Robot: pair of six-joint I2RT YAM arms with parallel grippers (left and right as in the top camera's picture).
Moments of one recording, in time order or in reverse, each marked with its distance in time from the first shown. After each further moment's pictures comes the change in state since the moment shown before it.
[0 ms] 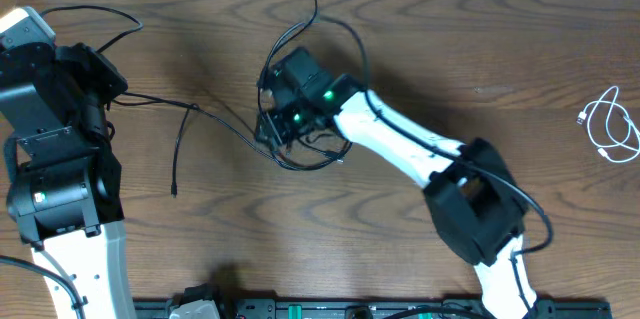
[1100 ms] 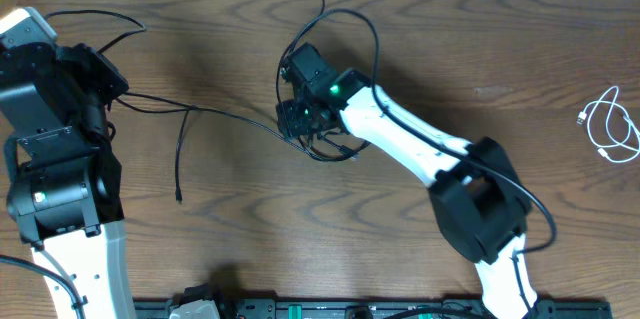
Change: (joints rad) left arm 0.000 0.000 0.000 -0.004 0.004 0.000; right arm -0.019 0.014 0.012 -0.123 0.248 0.145
